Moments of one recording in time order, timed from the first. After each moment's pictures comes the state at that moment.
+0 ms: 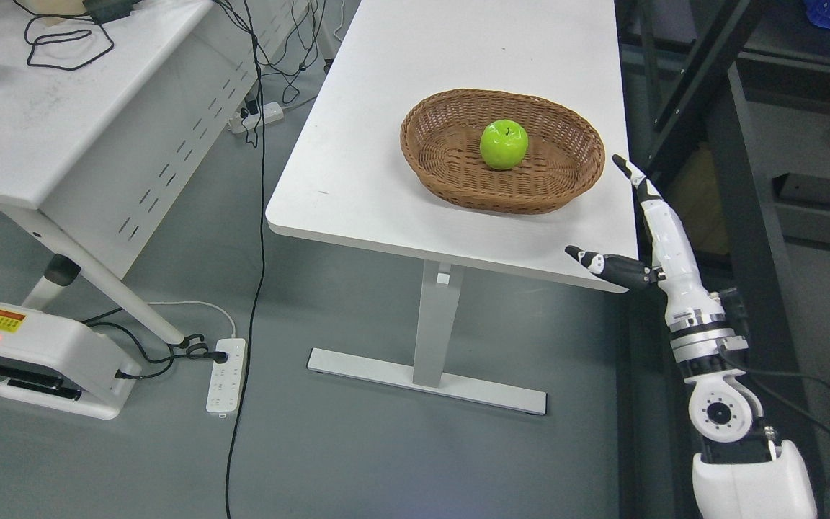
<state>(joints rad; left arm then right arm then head) 0.05 0.00 0.10 -0.05 -0.06 0.00 -0.21 -0.11 -0.24 0.05 -1.68 0.46 -0.15 0.08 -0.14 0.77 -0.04</state>
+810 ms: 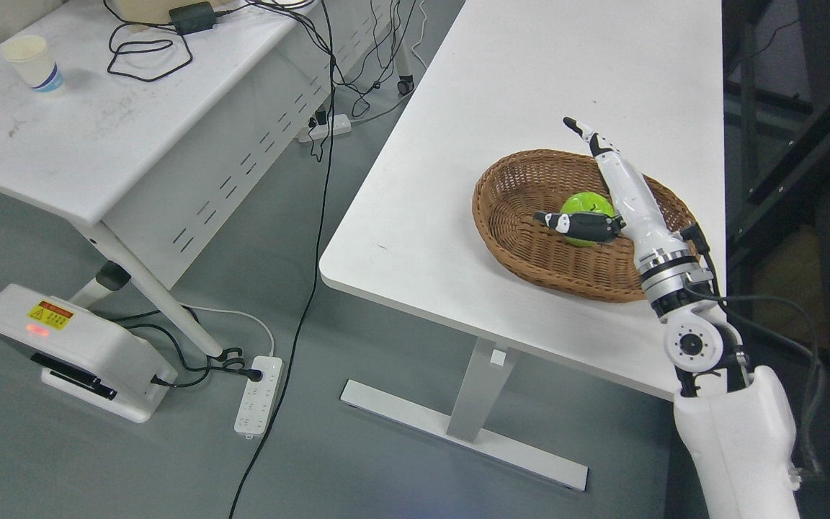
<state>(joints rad) 0.05 0.00 0.10 -0.05 -0.06 0.00 -0.21 -0.32 -0.25 0.18 -1.57 0.52 -0.09 0.15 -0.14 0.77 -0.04</state>
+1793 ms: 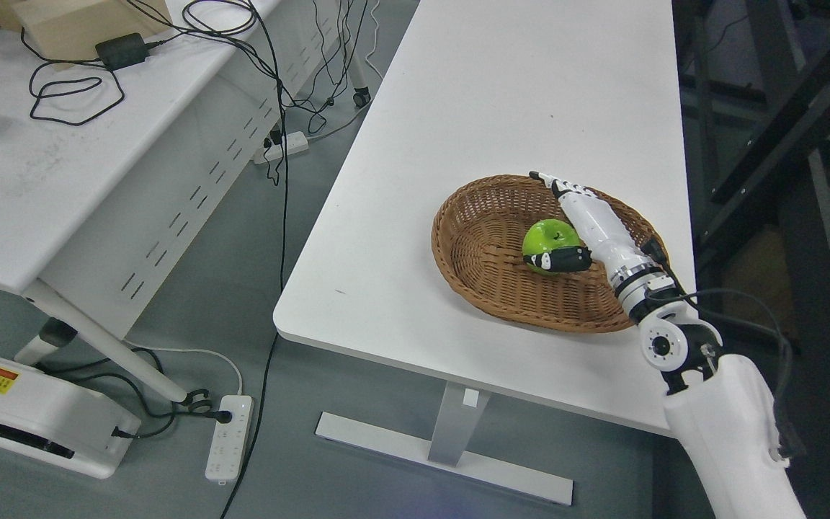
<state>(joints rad) 0.05 0.00 0.10 -0.05 -0.06 0.00 -0.21 -0.37 -0.31 0.33 -1.37 0.67 -0.11 0.16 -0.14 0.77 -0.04</state>
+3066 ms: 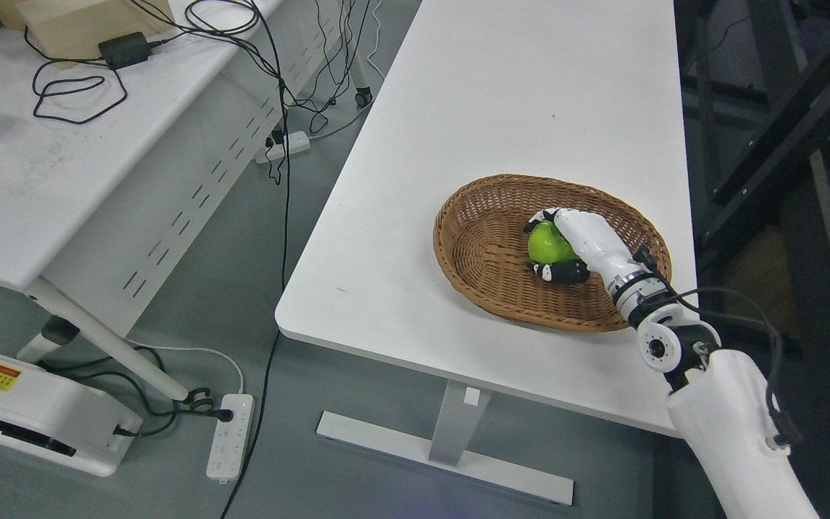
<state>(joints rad) 0.05 0.00 0.10 -0.05 -0.06 0.00 -0.21 -0.41 -0.34 0.39 -1.26 0.73 -0.15 0.15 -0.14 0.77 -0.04</state>
